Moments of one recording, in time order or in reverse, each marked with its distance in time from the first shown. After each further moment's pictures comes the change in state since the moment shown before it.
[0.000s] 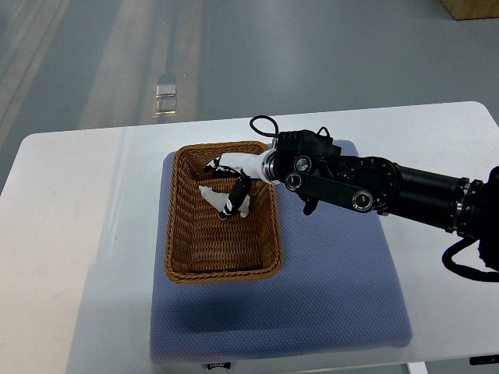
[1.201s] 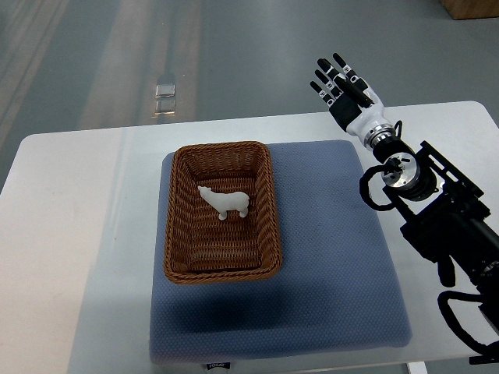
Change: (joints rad) left arm 0.000 0.000 0.001 -0.014 0.002 0.000 0.000; right arm -0.455 -0.005 0.972 -0.190 0.734 0.011 0.542
